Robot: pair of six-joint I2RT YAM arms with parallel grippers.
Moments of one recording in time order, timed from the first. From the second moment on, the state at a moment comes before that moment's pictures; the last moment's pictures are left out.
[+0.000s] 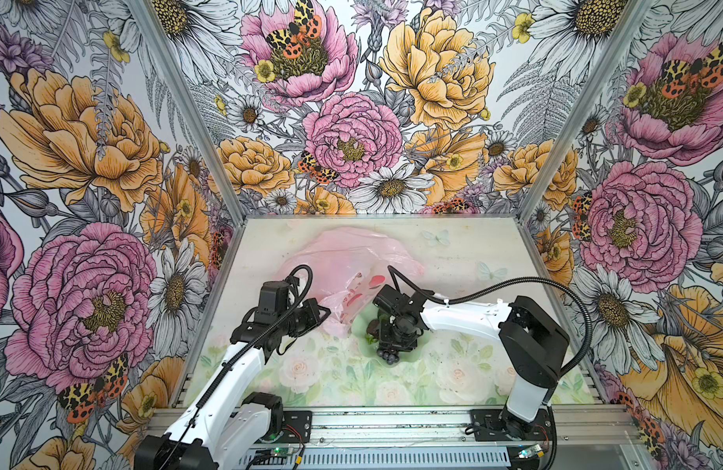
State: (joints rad) left arm -0.18 0.93 0.57 -0.41 0.53 -0.71; right arm 0.90 1.80 1.17 -0.74 -0.22 0.98
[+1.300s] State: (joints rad) left arm -0.18 0.93 0.56 -0.40 0.53 -0.71; right arm 0.87 1.59 1.07 -0.75 -0.16 0.99
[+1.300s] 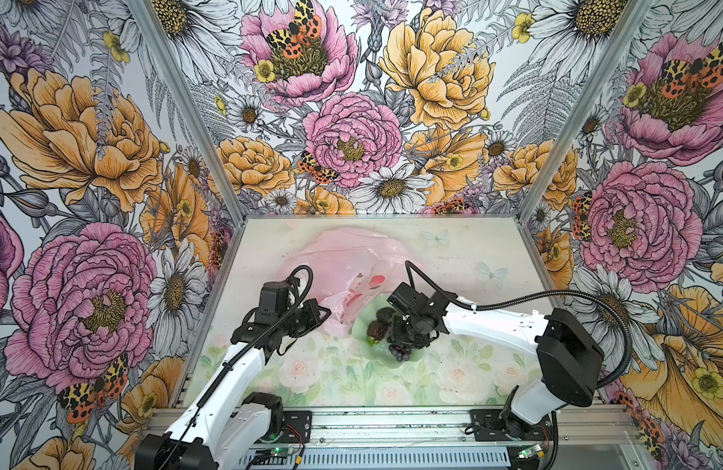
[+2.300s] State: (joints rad) left arm -0.18 0.92 0.56 -0.40 0.53 -0.71; right arm 0.84 1.32 1.04 -0.75 -0.15 1.00
